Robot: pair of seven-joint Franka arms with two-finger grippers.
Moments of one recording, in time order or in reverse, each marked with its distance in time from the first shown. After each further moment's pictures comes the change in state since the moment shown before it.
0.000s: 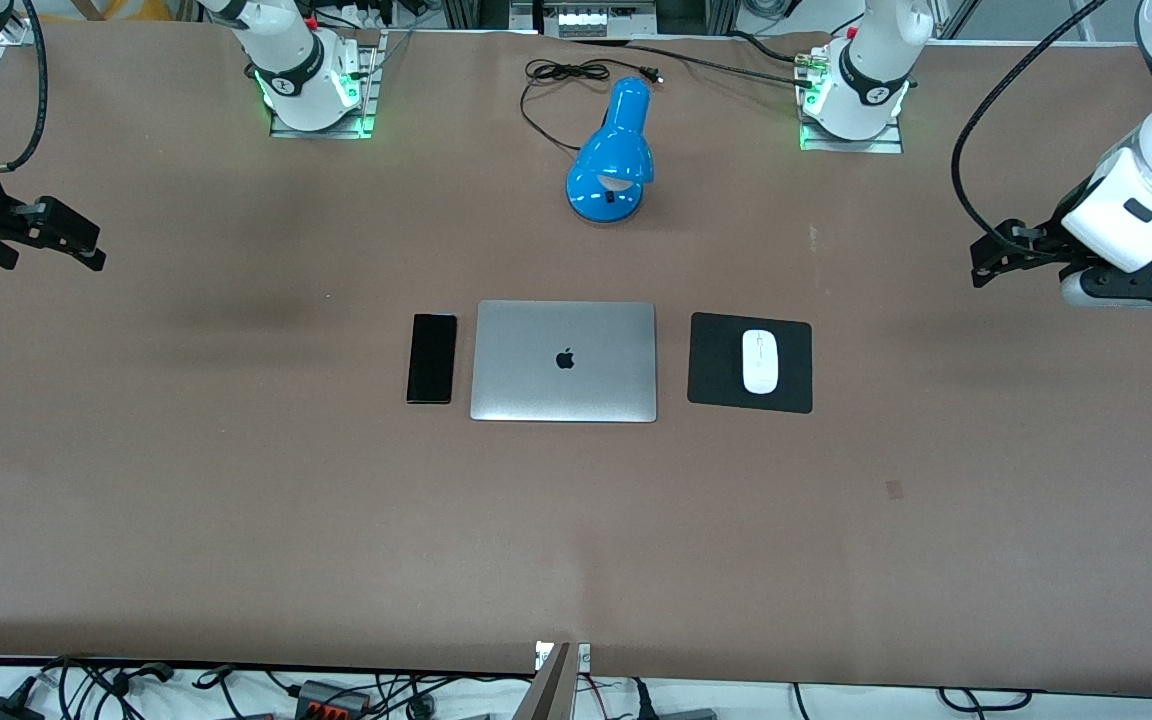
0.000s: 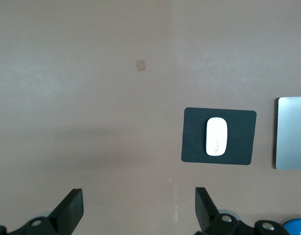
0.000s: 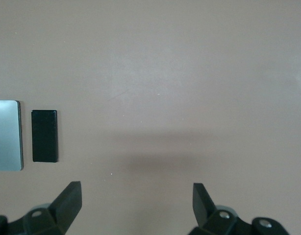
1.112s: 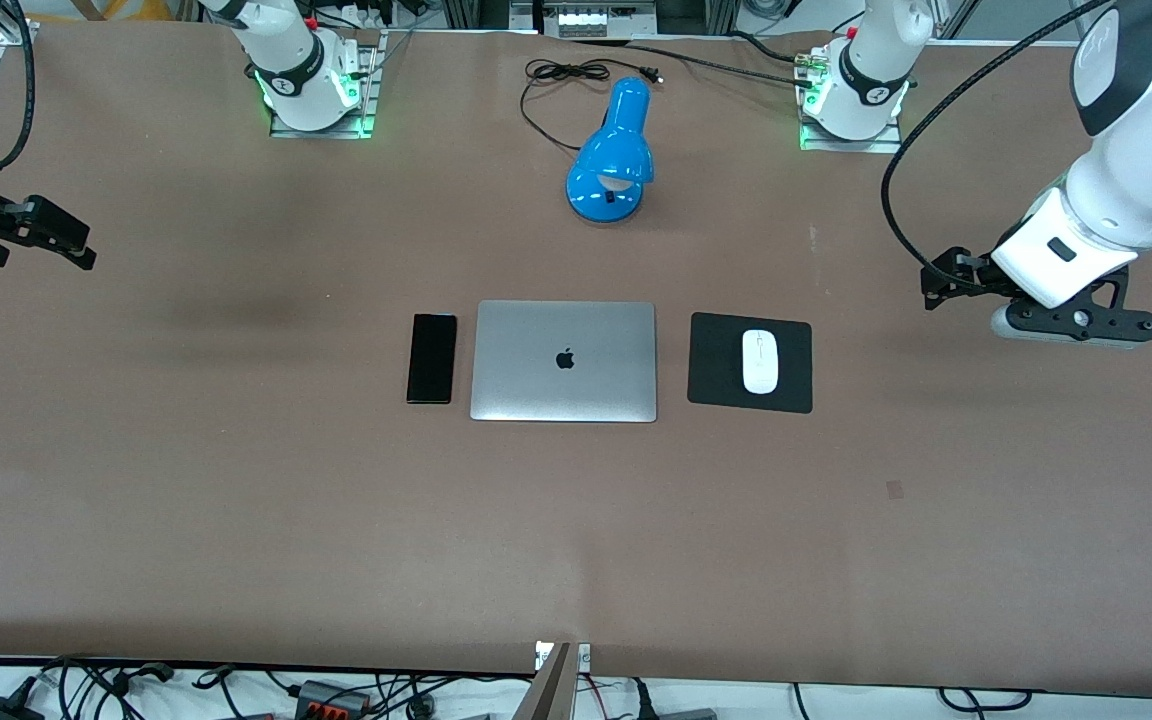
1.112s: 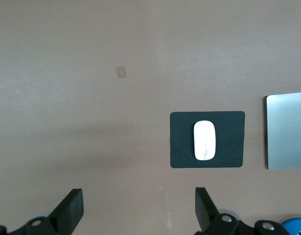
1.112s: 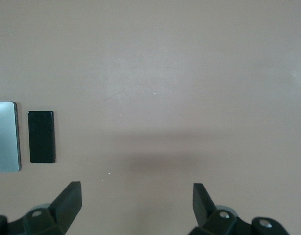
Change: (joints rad) left arm -0.060 0.083 -0.004 0.063 0.000 0.015 -0.001; right arm -0.033 -0.002 0.016 0.000 0.000 -0.006 -0.001
